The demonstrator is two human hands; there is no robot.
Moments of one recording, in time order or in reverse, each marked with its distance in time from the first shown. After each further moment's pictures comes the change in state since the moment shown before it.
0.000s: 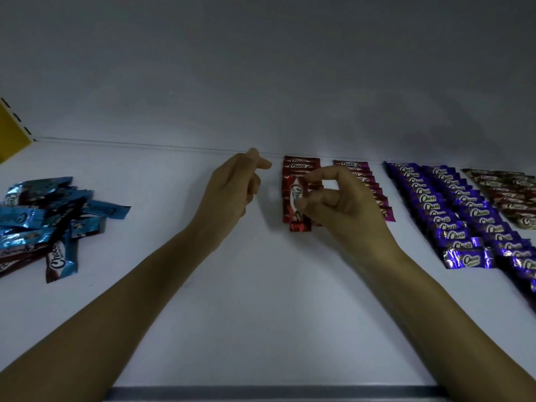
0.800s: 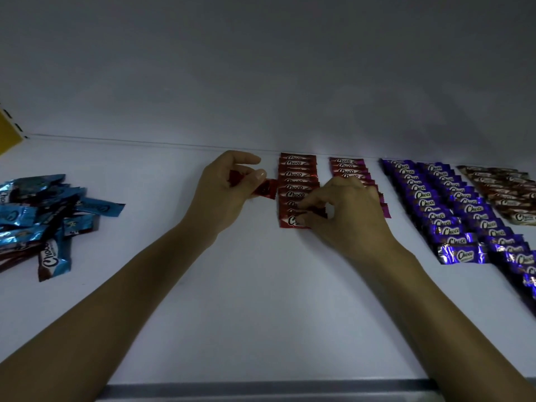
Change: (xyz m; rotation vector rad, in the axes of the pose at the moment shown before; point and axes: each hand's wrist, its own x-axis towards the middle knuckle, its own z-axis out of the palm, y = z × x) left_hand 0.005 -0.012 -0.005 0.011 -0.007 0.066; right_hand 0.009 0.020 -0.016 -1.022 0.045 -0.213
